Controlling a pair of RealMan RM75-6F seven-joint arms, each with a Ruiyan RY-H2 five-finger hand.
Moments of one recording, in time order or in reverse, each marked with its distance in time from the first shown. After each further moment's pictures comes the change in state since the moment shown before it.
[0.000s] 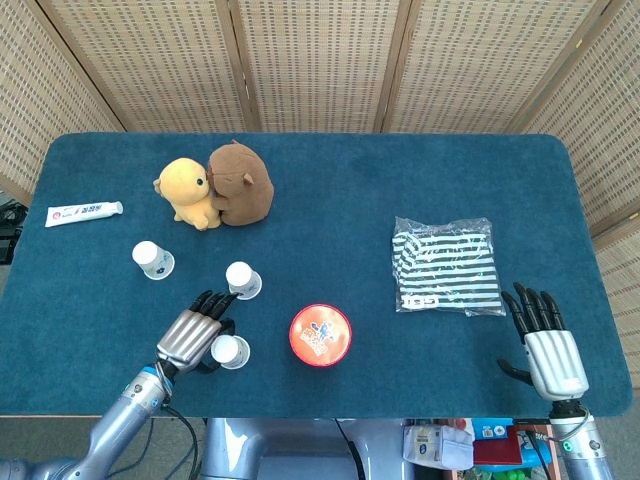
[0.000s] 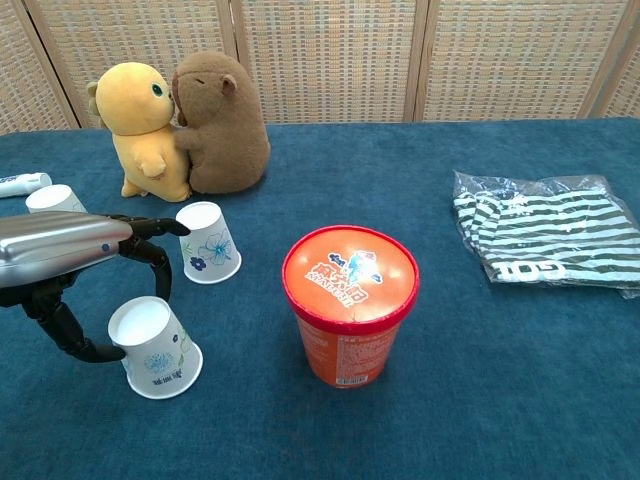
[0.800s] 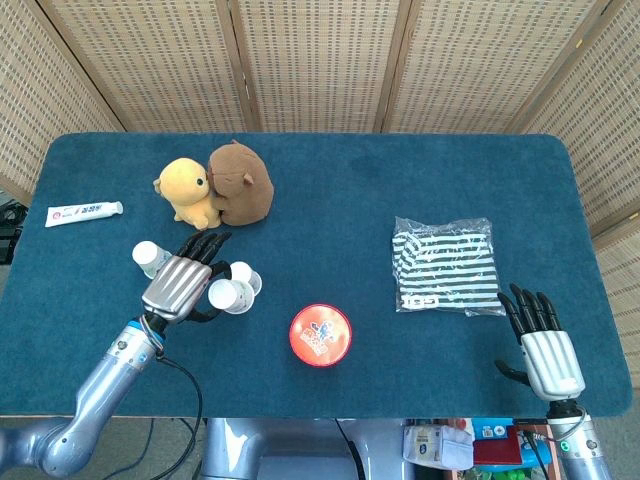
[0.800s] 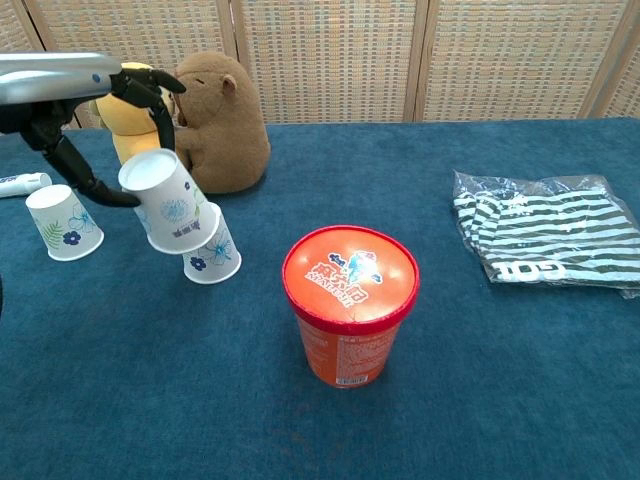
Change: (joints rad) left arm -0.114 0.164 -0.194 -0.063 -0.096 -0.005 -0.098; right arm 0.004 -0.006 -0.003 0.004 0.001 -0.011 0.000
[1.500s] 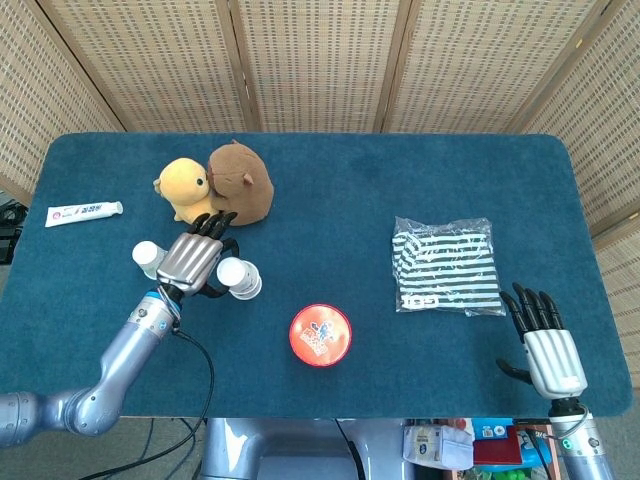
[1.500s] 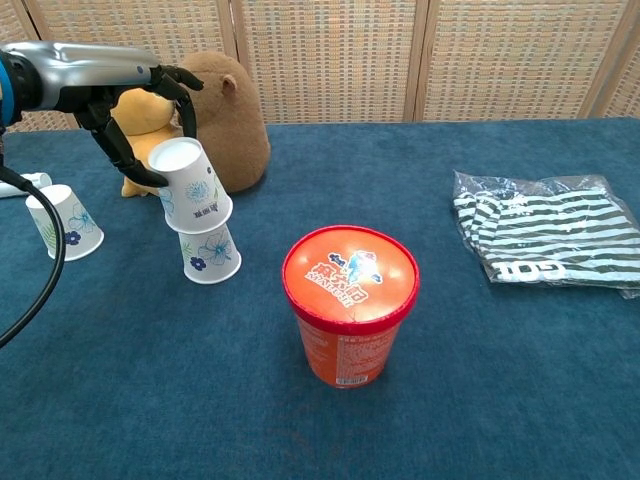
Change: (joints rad) left arm -0.167 -0.043 -0.029 0.105 -0.264 -0.041 0.057; right arm 0.002 0.003 0.004 0.008 0.011 -0.007 0.025
